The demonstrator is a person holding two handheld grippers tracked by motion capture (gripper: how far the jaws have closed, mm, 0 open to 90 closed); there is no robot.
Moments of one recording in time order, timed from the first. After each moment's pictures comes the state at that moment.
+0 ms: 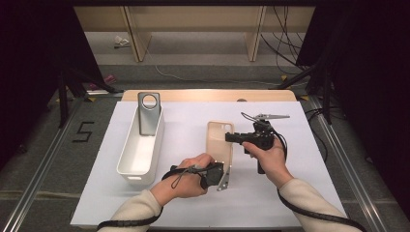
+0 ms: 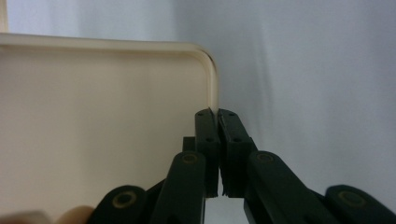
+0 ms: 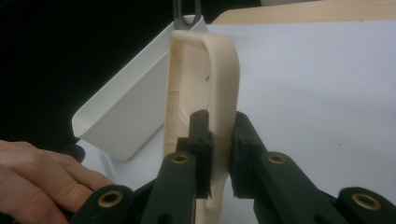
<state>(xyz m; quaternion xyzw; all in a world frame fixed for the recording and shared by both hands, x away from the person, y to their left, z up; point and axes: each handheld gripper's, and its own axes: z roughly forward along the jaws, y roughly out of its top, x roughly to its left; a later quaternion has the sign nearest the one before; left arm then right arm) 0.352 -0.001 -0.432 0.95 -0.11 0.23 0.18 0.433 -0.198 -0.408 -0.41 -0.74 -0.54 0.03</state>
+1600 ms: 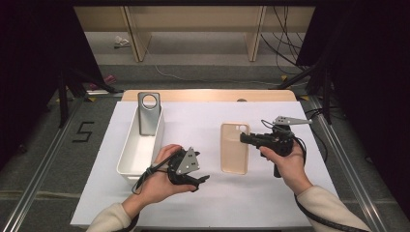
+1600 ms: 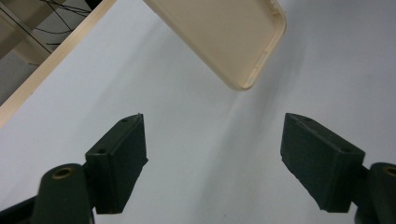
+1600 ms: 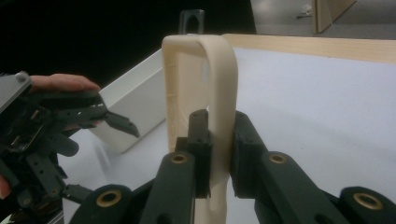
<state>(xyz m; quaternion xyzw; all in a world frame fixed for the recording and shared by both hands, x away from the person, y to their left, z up) 0.347 0.074 -0.423 0.88 0.14 0.19 0.40 0.407 -0.238 -0.391 -0.37 -0.74 -0.56 -0.03</state>
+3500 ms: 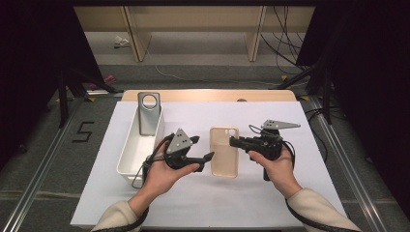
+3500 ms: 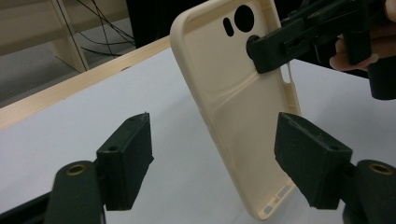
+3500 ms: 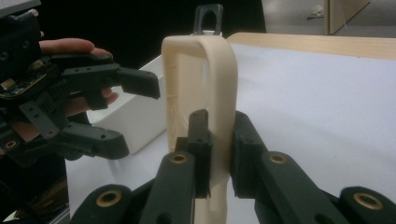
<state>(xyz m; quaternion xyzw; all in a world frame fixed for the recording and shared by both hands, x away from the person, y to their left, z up) 0.364 0.074 -0.398 0.78 0.29 0.18 0.52 0.399 -0.209 -0.397 -0.36 -0.74 -0.57 -0.02</state>
